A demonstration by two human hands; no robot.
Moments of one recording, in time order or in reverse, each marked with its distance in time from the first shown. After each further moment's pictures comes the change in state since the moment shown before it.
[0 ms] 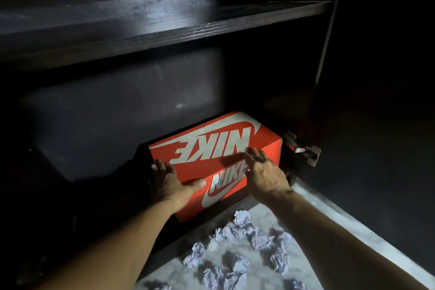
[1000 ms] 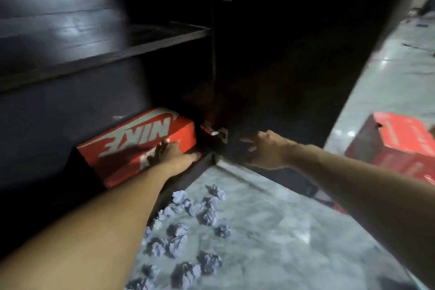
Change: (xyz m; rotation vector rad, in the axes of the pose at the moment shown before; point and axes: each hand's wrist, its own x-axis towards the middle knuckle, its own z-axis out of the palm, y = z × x) left_hand -0.075 0.134 -0.033 -0.150 -0.272 0.294; right_hand -0.123 0.050 -0.184 -0.054 -0.220 0.190
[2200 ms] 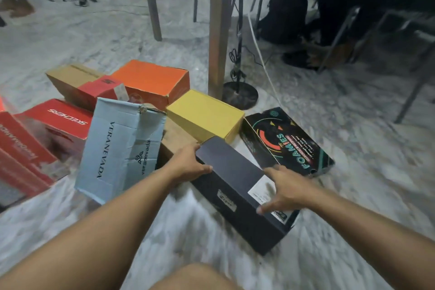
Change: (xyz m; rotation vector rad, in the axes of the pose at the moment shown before) left_hand -0.545 0.294 0.376 0.256 -1.155 1.142; right_hand -0.755 0.162 0.157 0.447 0.013 1.442
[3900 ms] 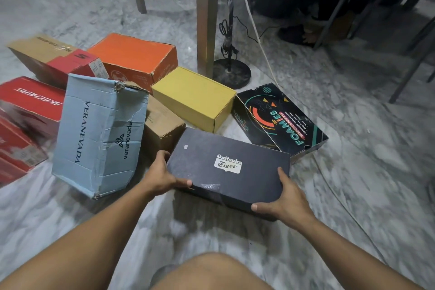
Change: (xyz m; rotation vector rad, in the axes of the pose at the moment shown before) left_hand 0.021 -0.104 0.060 -0.257 0.054 -0.166; right_hand 0.013 0.048 0.111 0.745 0.321 0.218
